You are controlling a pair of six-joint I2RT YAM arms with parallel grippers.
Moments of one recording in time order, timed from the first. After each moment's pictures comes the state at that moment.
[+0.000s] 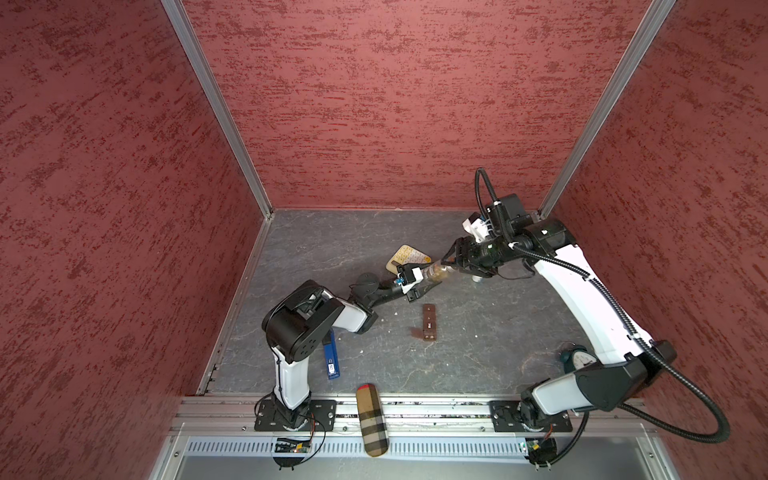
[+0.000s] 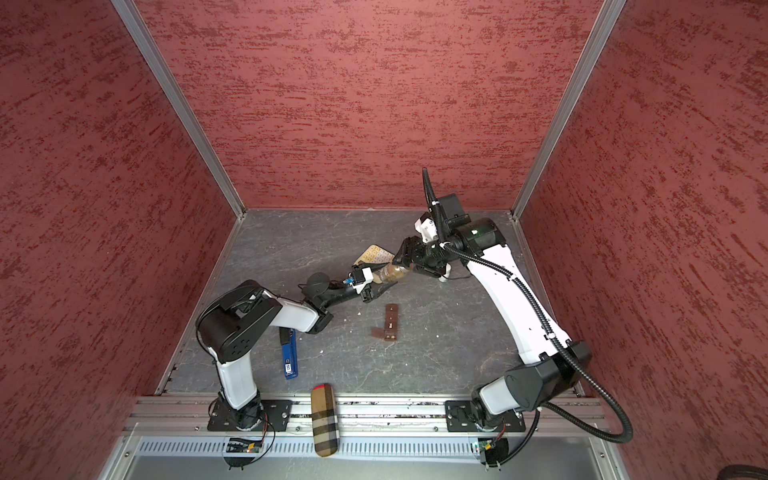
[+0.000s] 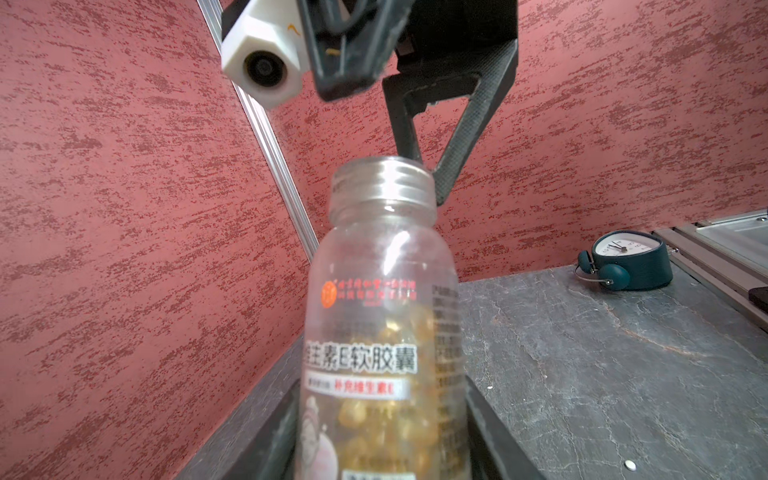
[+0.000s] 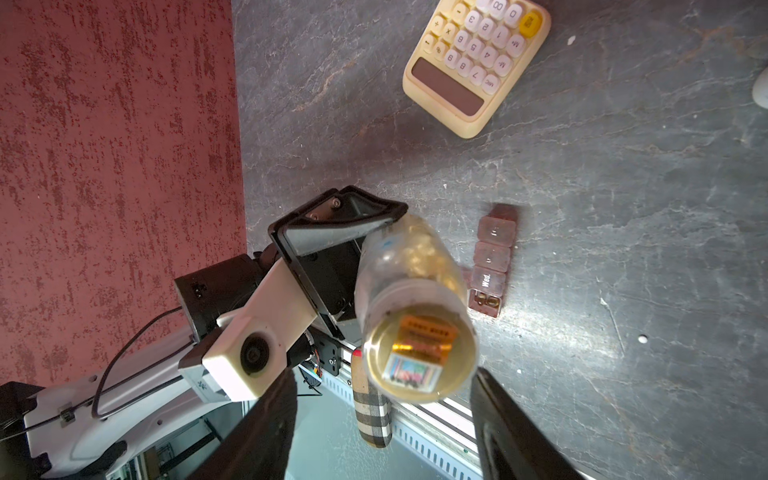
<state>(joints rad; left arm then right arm) -0.67 1.88 0.73 1.42 0.57 0.22 0.41 1.48 1.70 -1.23 -0.48 0.58</state>
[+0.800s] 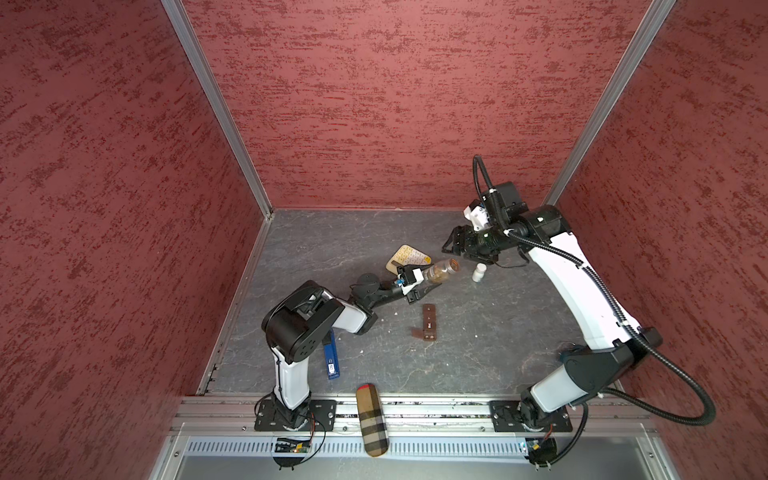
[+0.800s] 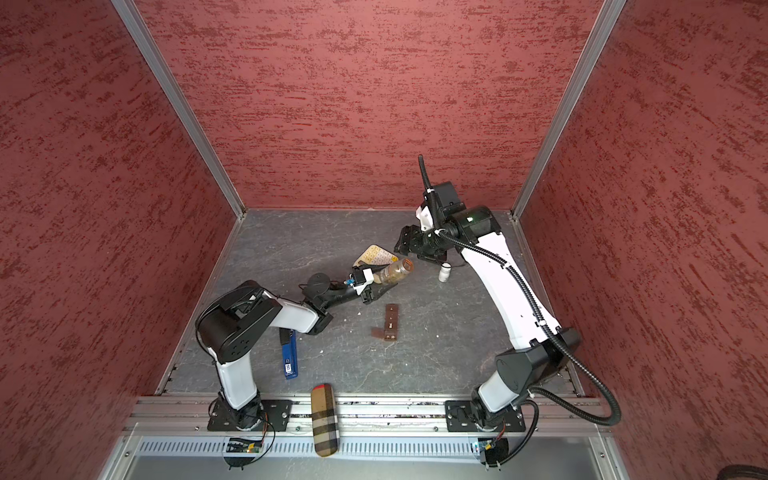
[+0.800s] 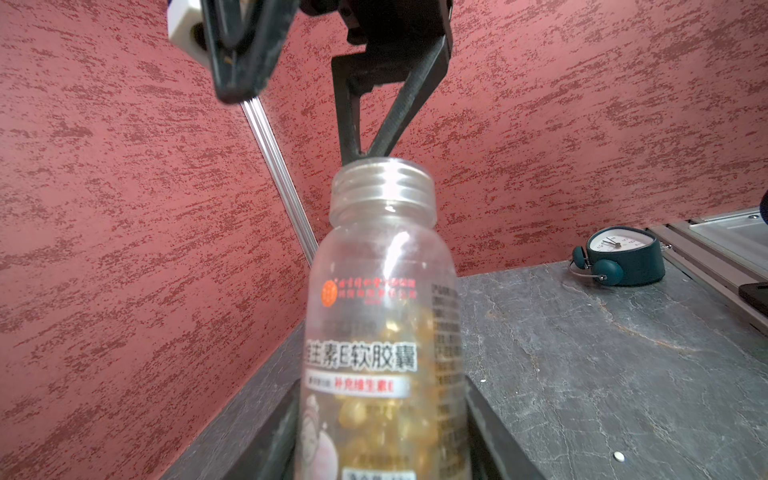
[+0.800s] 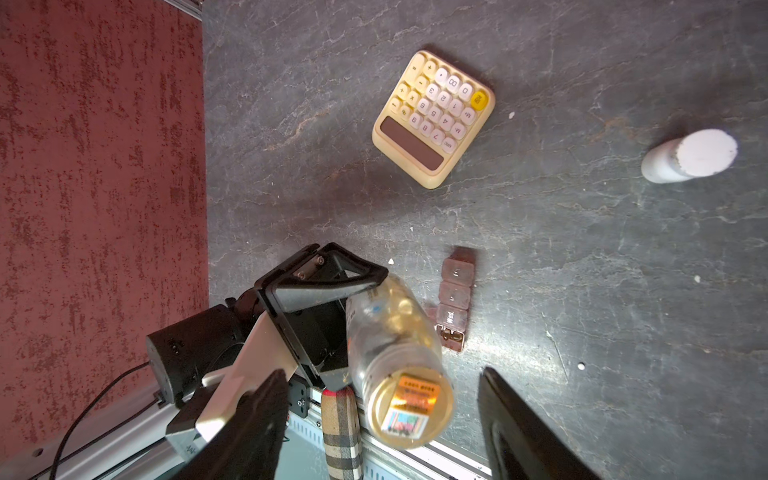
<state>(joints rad) -0.68 1.87 0.72 1.41 0.57 0.22 0.41 1.60 1.88 -1.28 -0.33 0.54</state>
